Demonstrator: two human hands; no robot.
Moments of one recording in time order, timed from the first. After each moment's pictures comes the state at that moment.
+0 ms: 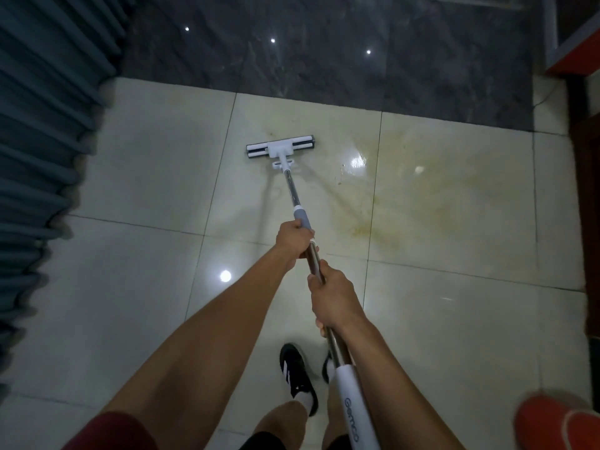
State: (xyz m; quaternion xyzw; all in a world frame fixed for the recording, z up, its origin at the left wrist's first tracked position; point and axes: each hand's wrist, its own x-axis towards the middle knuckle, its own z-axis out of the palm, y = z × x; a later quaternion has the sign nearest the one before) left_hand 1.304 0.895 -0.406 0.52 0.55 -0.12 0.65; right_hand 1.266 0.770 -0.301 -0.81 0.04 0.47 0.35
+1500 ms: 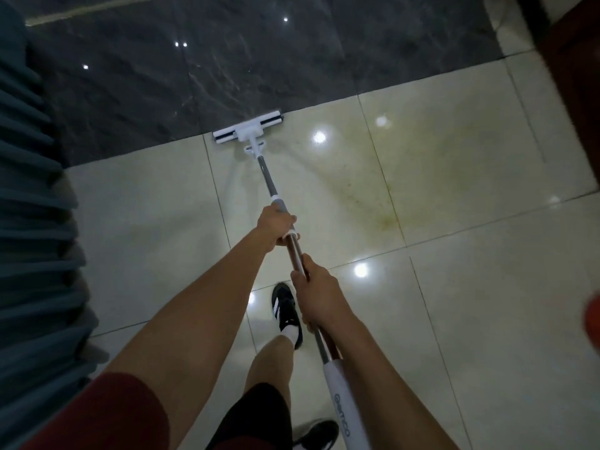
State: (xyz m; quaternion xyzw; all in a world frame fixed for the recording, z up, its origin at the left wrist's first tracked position) left_hand 1.427 1.179 -0.425 0.65 0.43 -0.28 0.56; right_hand 1.322 1.061 -0.326 -0.82 0.14 0.40 0.39
